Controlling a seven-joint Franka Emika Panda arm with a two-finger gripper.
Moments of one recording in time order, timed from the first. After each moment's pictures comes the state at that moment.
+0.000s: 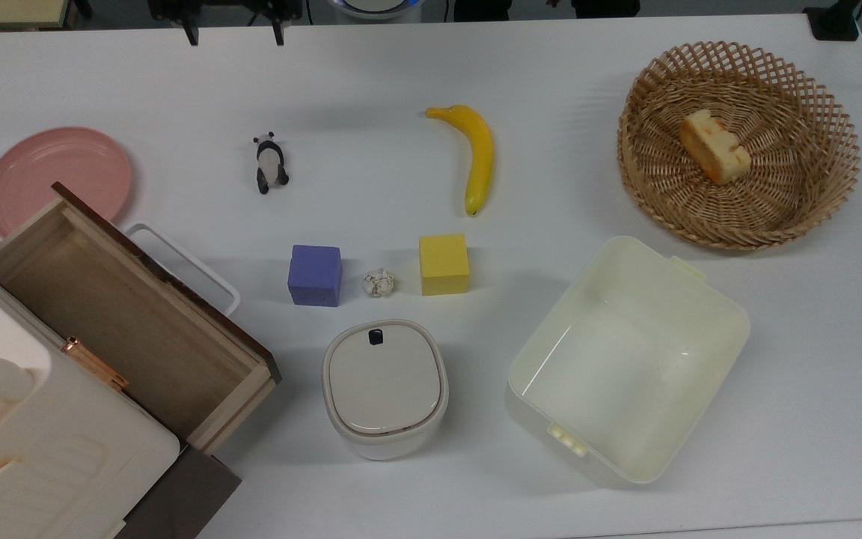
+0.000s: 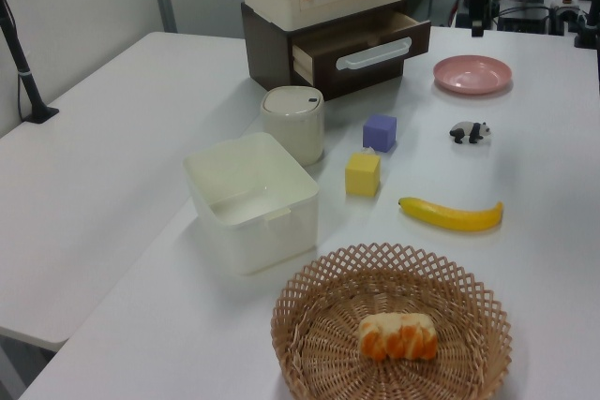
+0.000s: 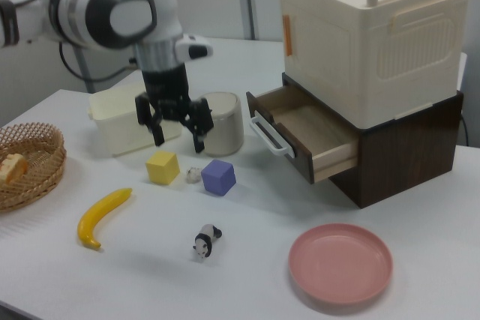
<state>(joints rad) -0.19 -0.06 0.02 -1.83 -0.07 1.70 -0.23</state>
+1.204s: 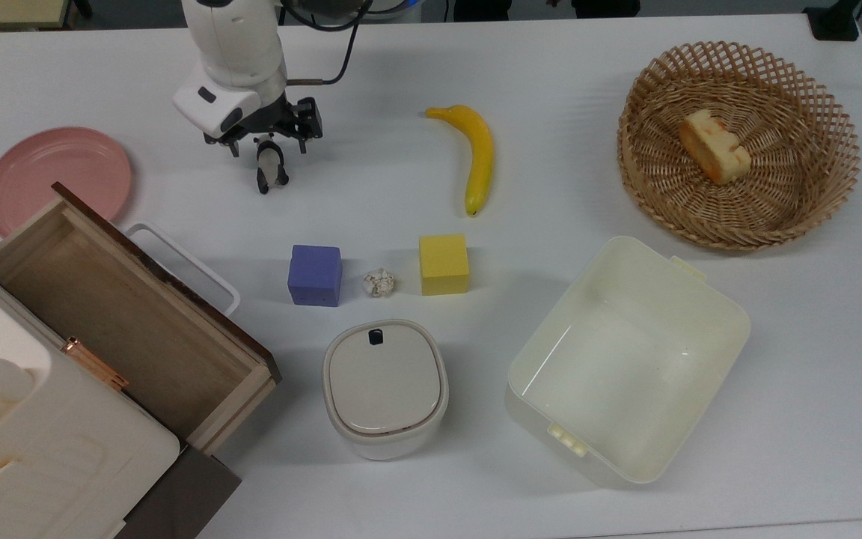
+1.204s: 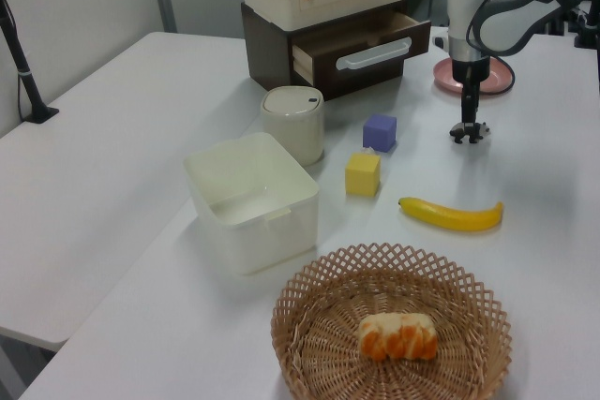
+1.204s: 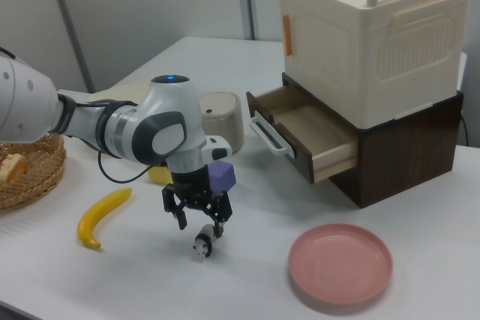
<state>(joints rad) -0.20 0.10 0.02 -2.18 -0.12 2.20 -0.25</state>
